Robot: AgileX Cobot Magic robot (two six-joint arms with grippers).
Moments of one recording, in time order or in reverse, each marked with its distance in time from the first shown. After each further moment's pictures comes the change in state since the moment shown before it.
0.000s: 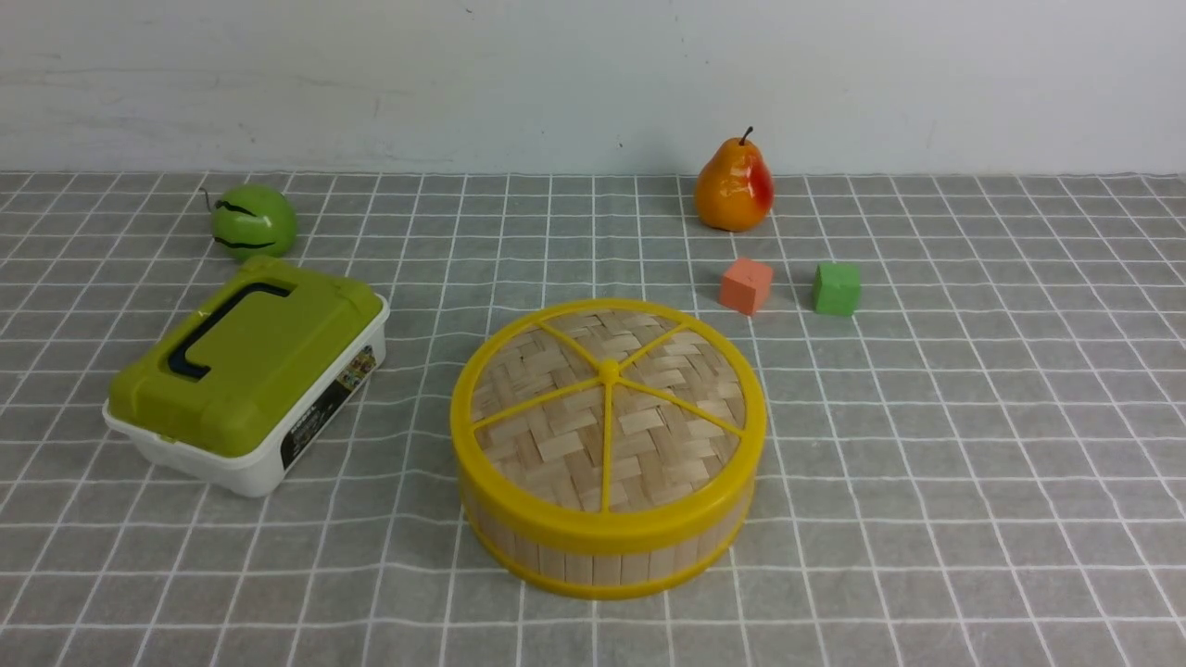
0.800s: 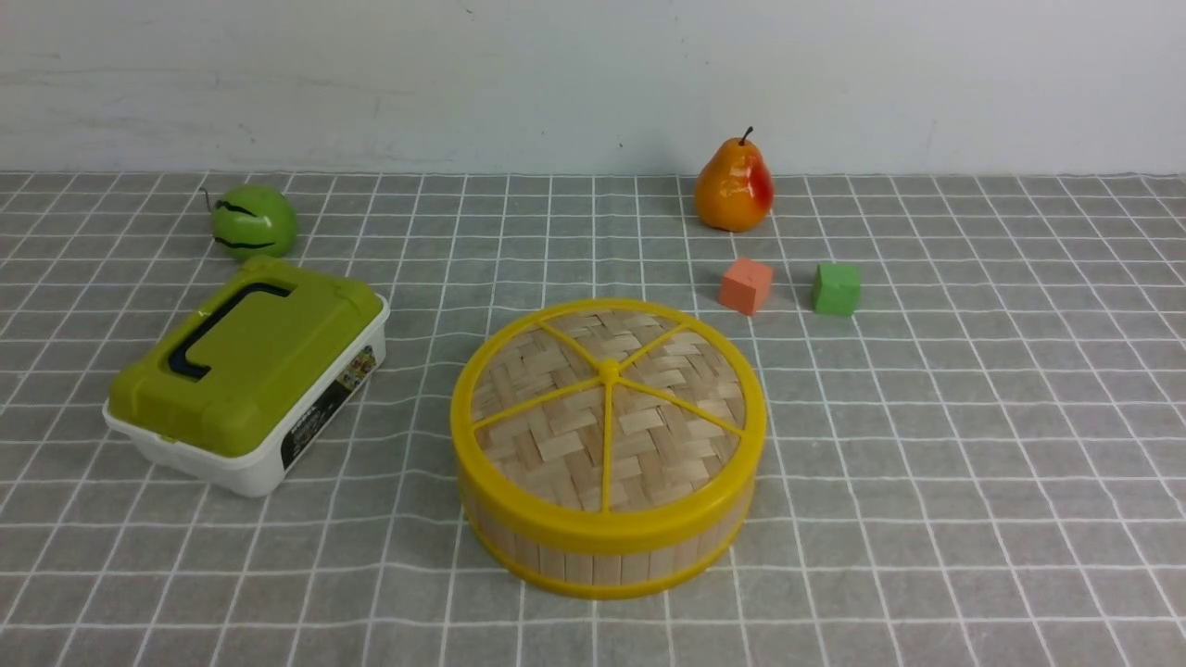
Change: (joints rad) right arm 0.000 0.000 0.008 0.778 -0.003 0.178; left arm 0.000 0.000 0.000 0.000 0.000 0.000
